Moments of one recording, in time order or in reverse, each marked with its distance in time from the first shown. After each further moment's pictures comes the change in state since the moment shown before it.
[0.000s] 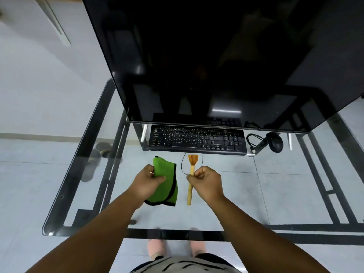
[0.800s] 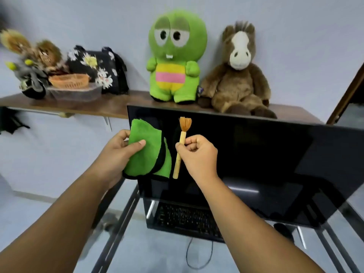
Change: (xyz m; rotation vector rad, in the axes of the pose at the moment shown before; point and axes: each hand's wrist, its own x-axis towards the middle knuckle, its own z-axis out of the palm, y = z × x) left_hand -0.095 0.237 -0.124 -0.493 0.170 0.759; right_hand 0.011 -0.290 -0.074 0.336 0.123 -0.726
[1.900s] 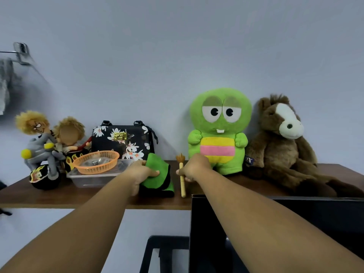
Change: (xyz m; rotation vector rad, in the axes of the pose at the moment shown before) left_hand 0.291 0.051 -0.145 0.188 -0.046 -0.248; right_hand 0.217 -0.083 0.226 -0.597 -0.108 0.269
